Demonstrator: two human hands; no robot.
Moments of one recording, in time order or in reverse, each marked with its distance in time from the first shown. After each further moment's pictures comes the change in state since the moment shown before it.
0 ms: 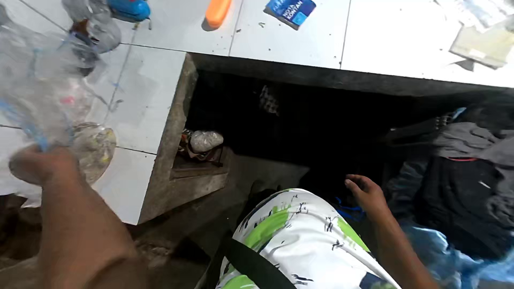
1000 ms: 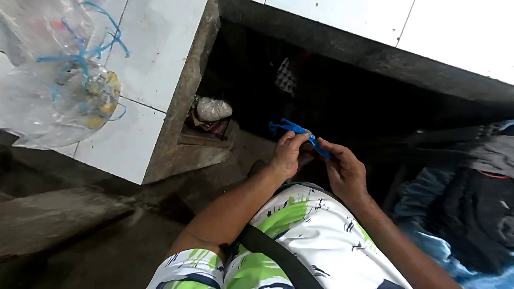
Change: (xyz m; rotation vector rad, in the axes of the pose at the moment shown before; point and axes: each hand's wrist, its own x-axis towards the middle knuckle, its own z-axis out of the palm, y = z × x) left_hand -0.231 -0.008 0.250 -1.219 -1.404 0.024; right_hand -0.003 -0.125 0.100 0.068 -0.161 -0.809
